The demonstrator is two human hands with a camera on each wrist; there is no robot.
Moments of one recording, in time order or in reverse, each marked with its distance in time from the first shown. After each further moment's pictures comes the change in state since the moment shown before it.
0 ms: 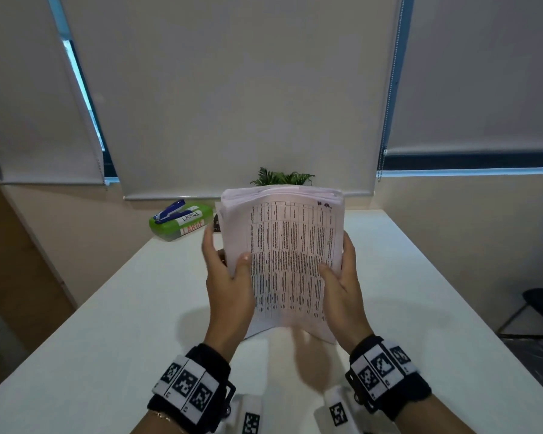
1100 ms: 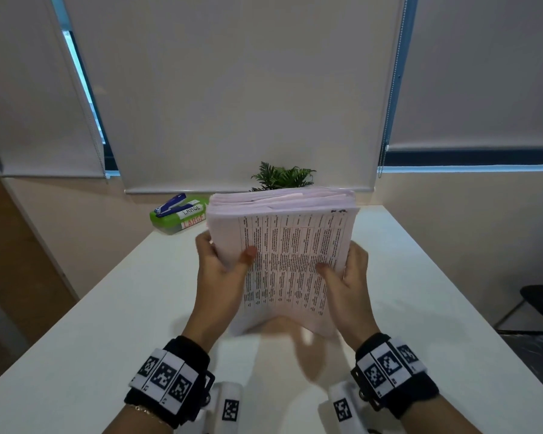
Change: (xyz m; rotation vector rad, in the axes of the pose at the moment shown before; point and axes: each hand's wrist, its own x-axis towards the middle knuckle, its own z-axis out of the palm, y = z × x) left_hand 0.009 0.002 -0.025 -0.027 -0.073 -0.004; right_hand -0.003 0.004 -0.009 -0.148 0.085 -0.036
